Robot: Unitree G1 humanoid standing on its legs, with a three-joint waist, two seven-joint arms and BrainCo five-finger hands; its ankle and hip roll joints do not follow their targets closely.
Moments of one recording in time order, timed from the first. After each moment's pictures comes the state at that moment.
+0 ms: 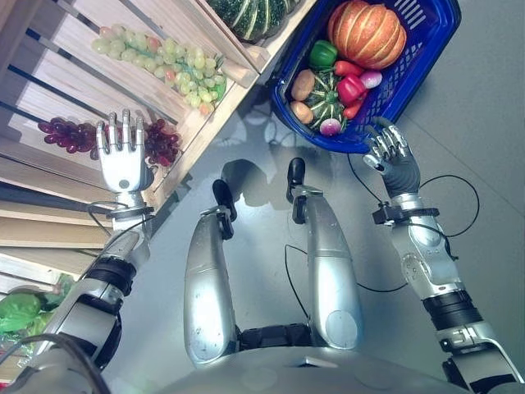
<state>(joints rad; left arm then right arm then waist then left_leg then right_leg) -0.42 0.60 -0.38 0.64 0.86 0.32 0.97 -0.15 -0.51 0.16 0.10 0.61 -0.33 -0.01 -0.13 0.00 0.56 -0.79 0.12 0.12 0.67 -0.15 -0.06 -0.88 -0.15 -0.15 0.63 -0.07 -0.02</state>
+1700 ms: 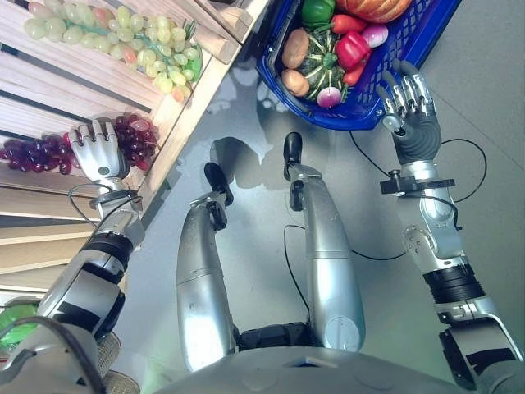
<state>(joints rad) -0.60 0.63 -0.47 0.91 0.66 0.45 0.90 -0.29 -0.53 0.14 0.05 0.64 -0.40 0.00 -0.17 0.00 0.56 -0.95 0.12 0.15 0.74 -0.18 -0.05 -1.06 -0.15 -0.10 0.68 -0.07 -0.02</state>
